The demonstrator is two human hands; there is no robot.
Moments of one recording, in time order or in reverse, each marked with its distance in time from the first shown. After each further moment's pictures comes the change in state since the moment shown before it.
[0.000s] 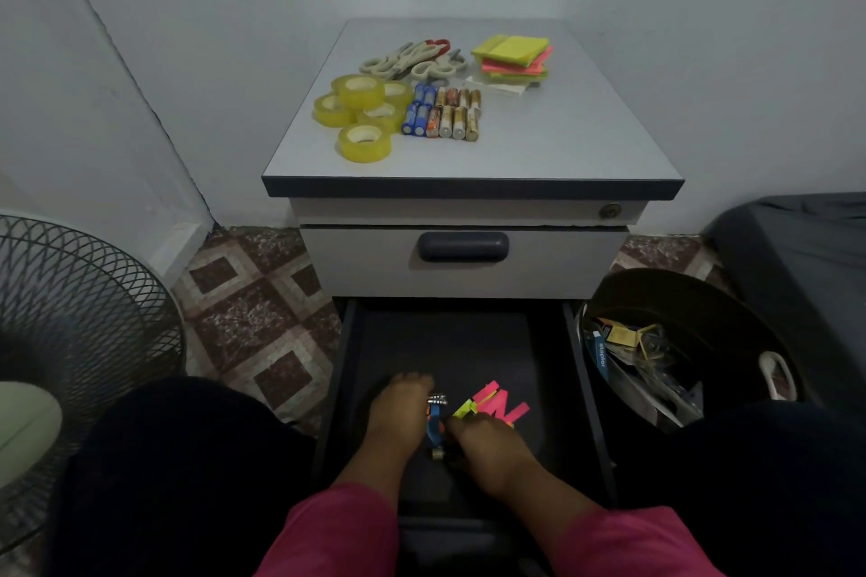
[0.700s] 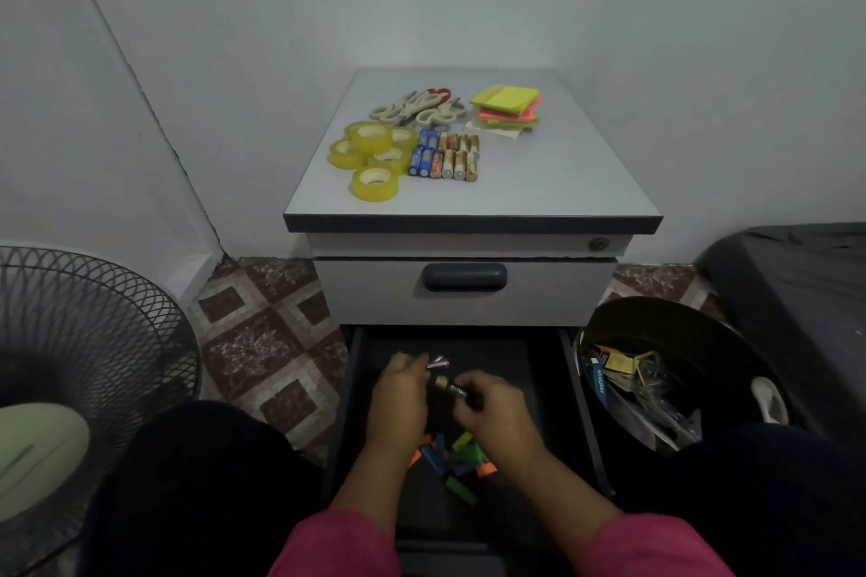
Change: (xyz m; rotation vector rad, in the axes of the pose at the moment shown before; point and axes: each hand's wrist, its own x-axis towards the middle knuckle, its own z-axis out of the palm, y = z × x) left_hand -0.007 0.013 -0.047 -0.368 0.447 -0.041; right_hand 0.003 -0.012 -0.062 0.655 0.498 0.154
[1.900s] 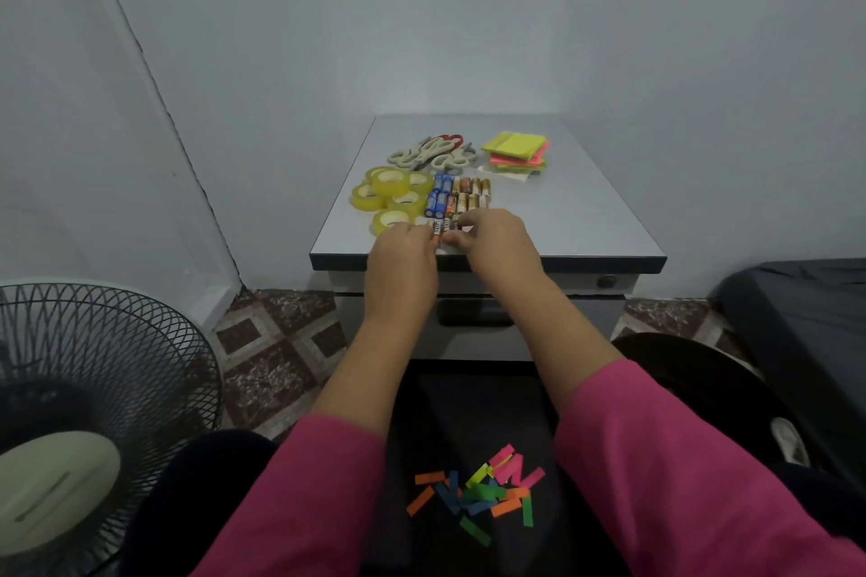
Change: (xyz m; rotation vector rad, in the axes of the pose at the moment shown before) left_hand 0.102 0.103 -0.140 0.110 0.432 0.253; right_hand 0.110 -0.185 -0.120 -0.227 0.169 -0.068
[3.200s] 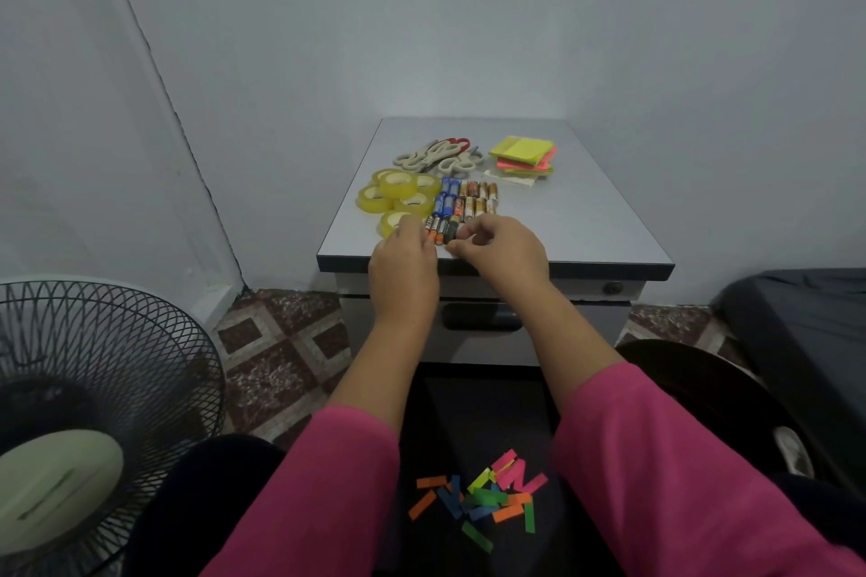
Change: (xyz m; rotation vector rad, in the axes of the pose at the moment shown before) left_hand -0.002 0.004 0.002 -0.088 0.089 -0.169; right_hand 0.004 0.016 0.012 0.170 0.038 0.029
